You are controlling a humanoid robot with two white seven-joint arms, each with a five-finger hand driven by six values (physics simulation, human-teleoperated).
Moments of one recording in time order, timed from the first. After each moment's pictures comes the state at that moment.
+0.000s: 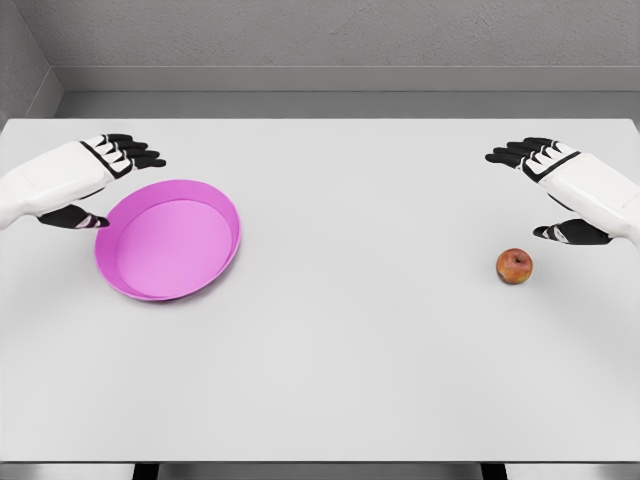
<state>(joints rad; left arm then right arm) -0.55 1.01 -0.67 -1.42 -0.42 -0.61 -0.01 -0.20 -1.08 0.41 -1.75 0.28 -0.34 -0.02</state>
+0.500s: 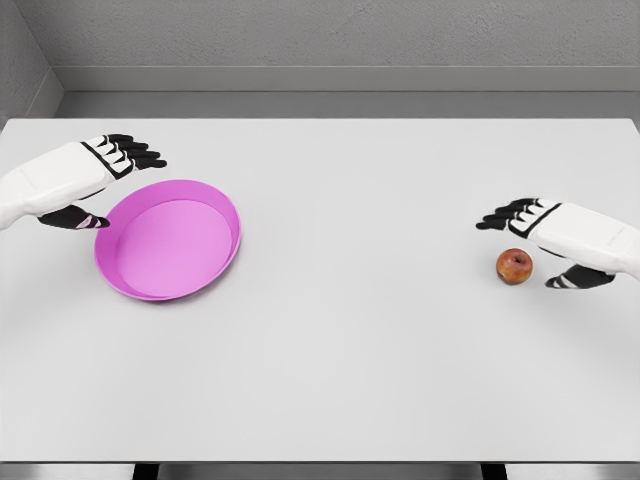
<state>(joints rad) -0.55 1.01 -0.68 -1.42 -0.43 -0.61 -0.01 -0.19 -1.14 0.42 -1.75 0.28 -0.41 0.27</state>
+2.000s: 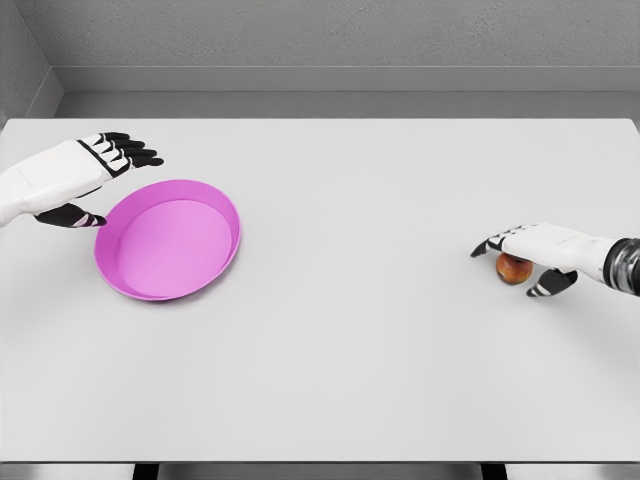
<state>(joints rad) -0.55 1.02 -0.67 -1.41 -0.43 -0.61 -0.01 -0.49 -1.04 0.77 -1.68 0.27 -0.05 0.49</state>
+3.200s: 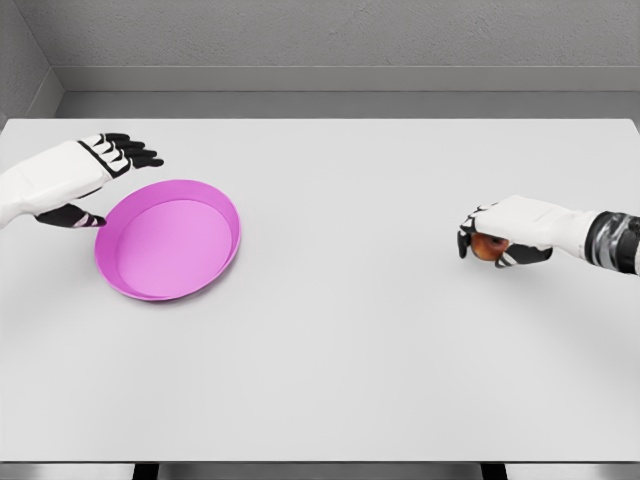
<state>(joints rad) -0.55 1.01 -0.67 -1.41 -0.44 -0.61 -0.02 -0.58 -1.00 0.77 -1.75 0.28 -0.09 0.52</state>
